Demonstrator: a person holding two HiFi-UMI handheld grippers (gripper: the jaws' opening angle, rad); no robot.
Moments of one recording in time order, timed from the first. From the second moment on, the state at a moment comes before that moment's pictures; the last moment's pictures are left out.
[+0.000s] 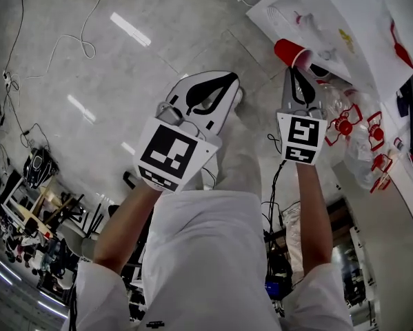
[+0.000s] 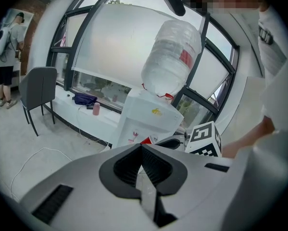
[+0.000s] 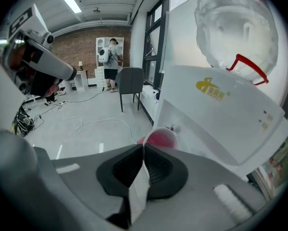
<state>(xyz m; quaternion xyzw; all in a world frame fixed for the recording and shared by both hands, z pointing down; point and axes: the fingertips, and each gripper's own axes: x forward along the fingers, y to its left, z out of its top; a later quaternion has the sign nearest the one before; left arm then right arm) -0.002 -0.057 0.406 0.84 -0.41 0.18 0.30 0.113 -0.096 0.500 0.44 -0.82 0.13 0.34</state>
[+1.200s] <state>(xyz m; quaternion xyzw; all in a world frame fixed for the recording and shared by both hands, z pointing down) -0.013 -0.077 0.497 0.81 -0.43 0.19 0.35 0.124 -0.164 0.642 0.46 -0.77 0.11 0.43</state>
